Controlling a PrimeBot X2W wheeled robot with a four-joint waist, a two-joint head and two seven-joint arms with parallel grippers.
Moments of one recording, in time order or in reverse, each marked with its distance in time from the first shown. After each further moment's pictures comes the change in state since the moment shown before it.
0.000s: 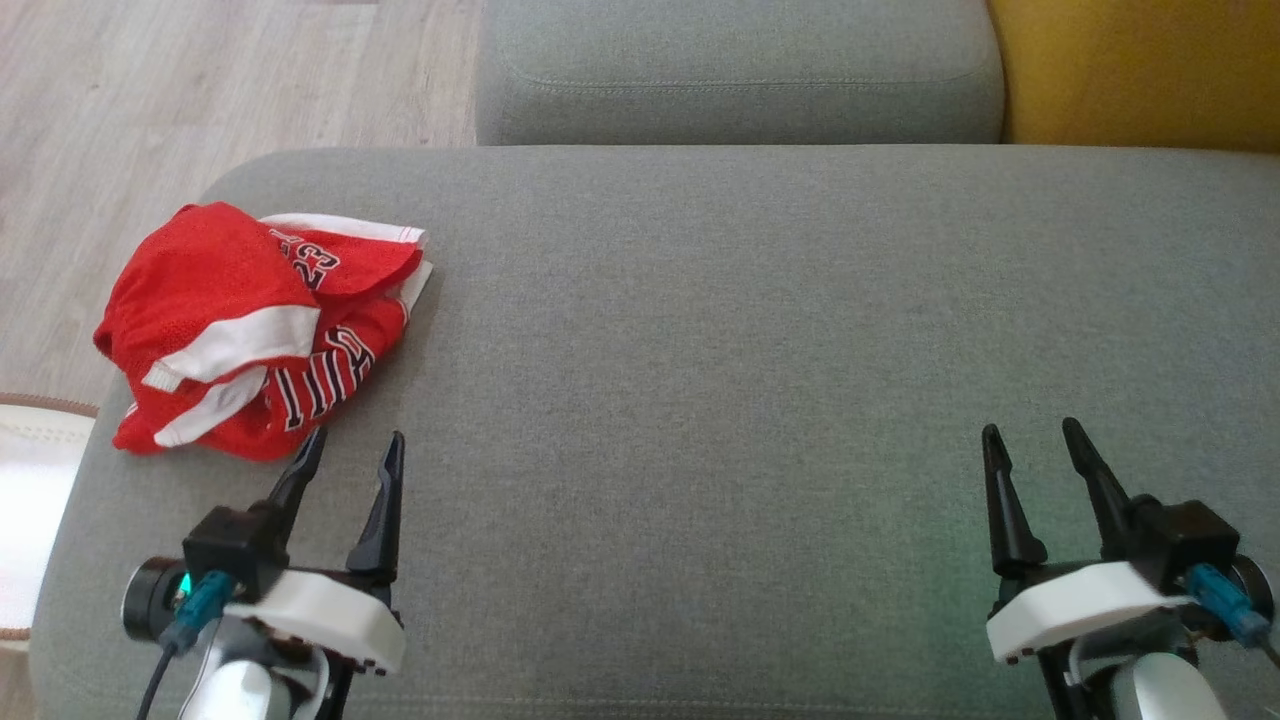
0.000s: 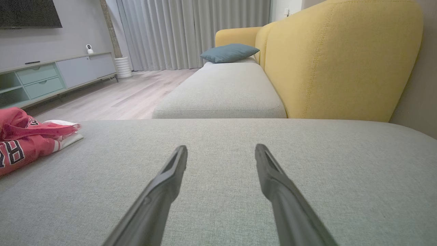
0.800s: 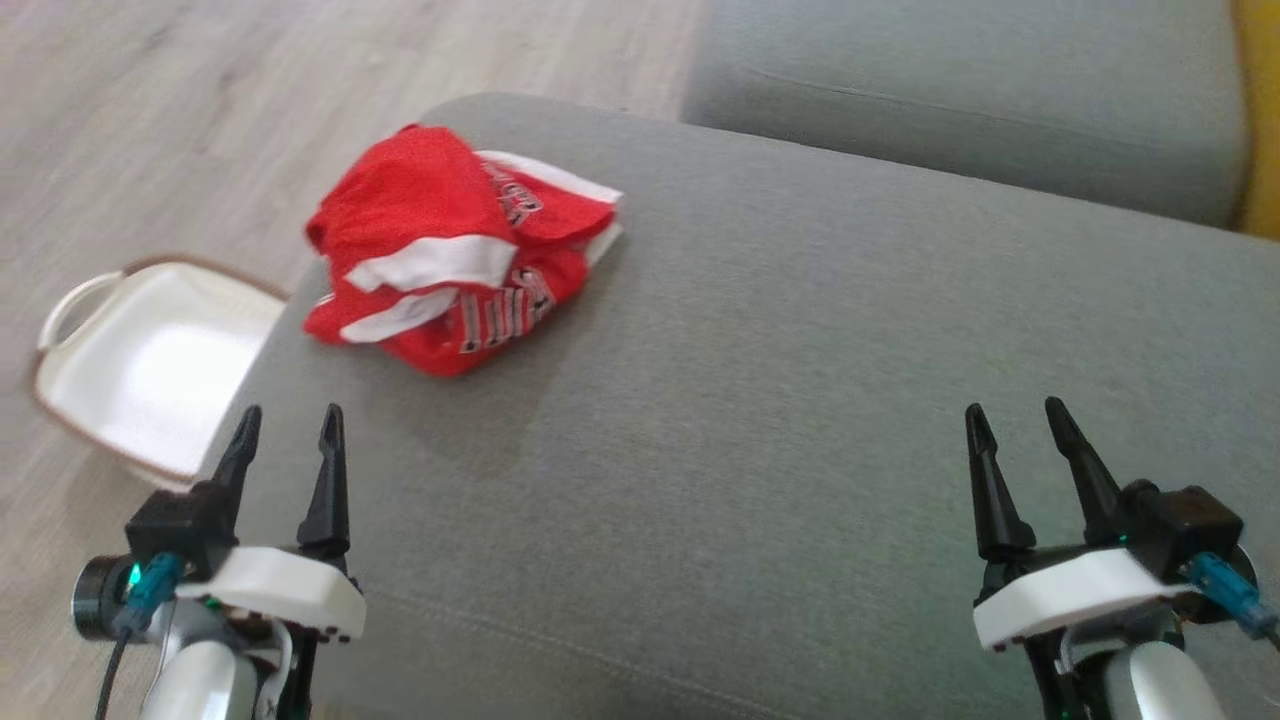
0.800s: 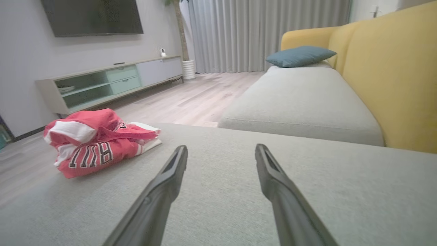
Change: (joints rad) left arm -0.036 0.012 0.049 0.031 -0.033 0.062 -0.017; right arm -0.001 0.001 0.040 -0.064 0.064 0.000 0.021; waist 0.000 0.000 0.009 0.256
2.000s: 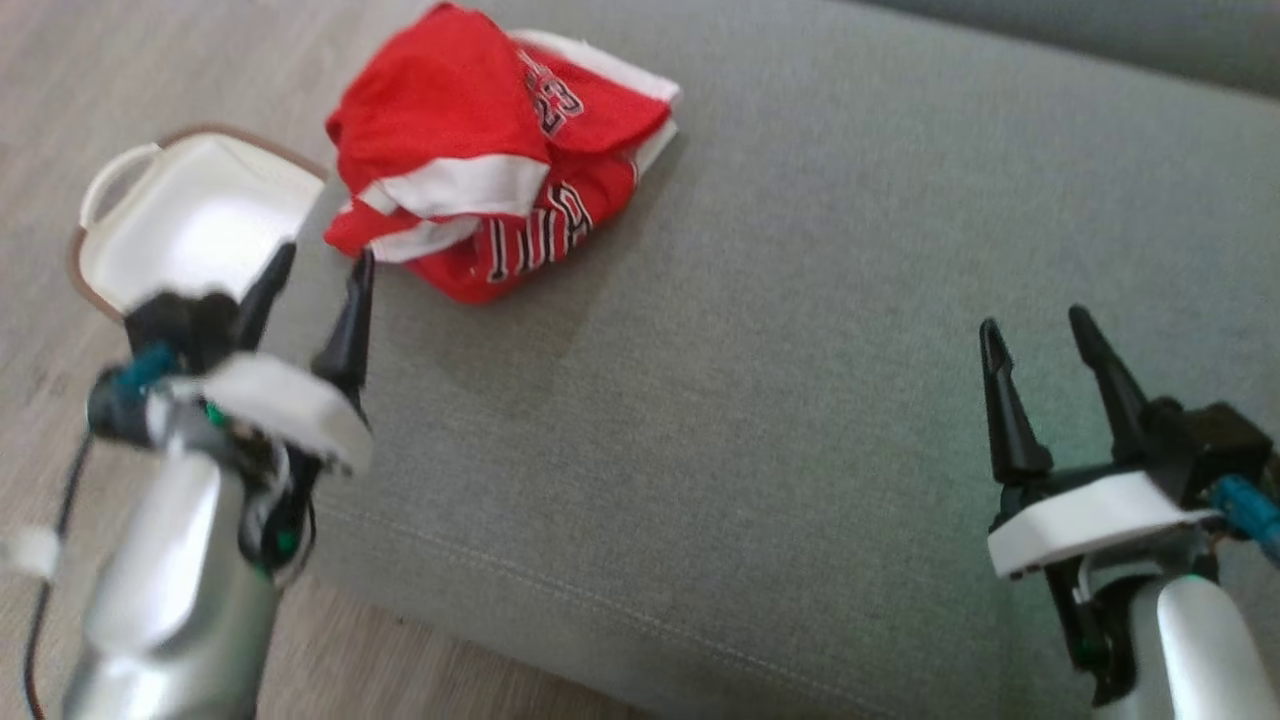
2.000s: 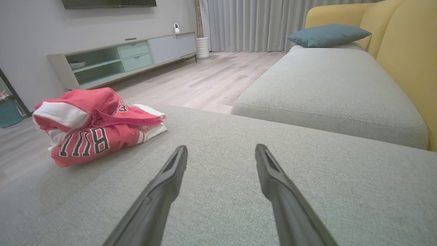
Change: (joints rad) left arm -0.321 0.024 -0.069 0.161 -0.088 -0.106 0.109; right arm -0.074 -0.001 -0.017 -0.136 -0.079 0.000 0.119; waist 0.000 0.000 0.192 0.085
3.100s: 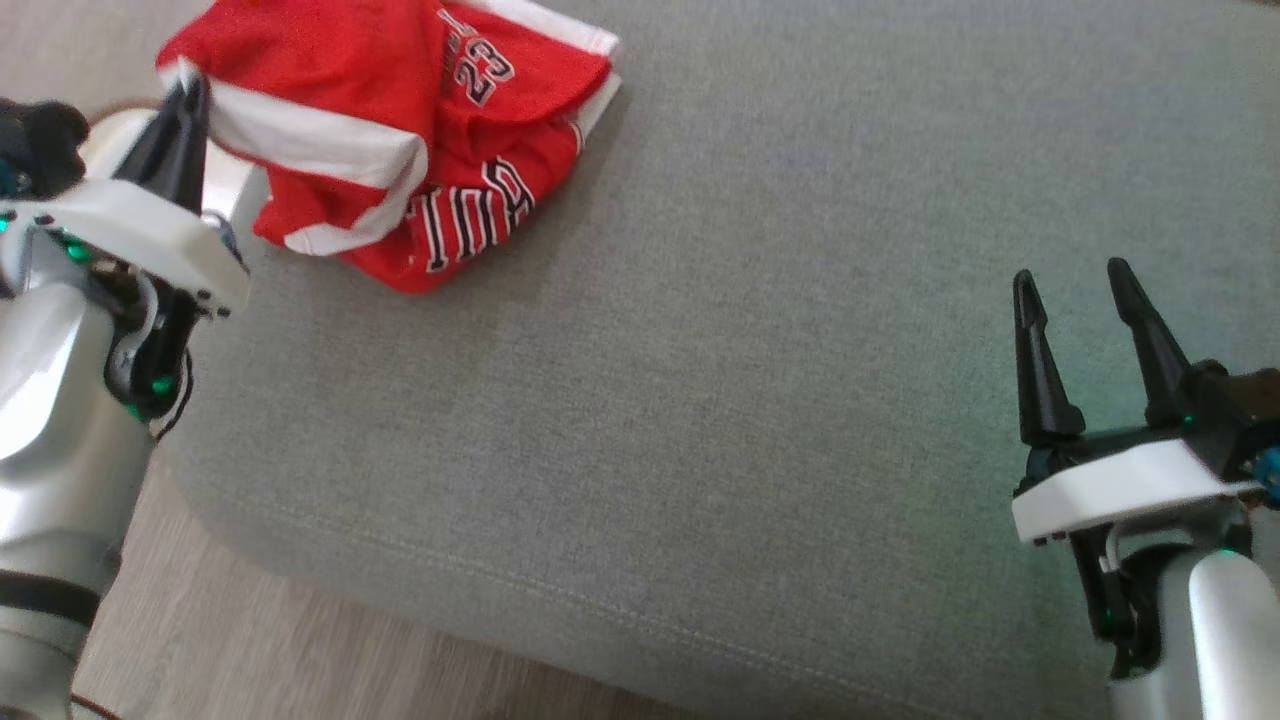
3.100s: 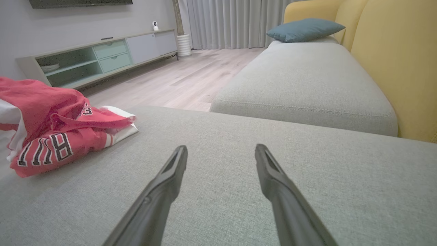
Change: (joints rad) left arm -0.419 0.219 -0.322 0.345 -0.338 0.013 -0.095; right arm -0.044 -0.002 -0.032 -0.063 -0.009 0.000 0.035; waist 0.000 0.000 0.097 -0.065
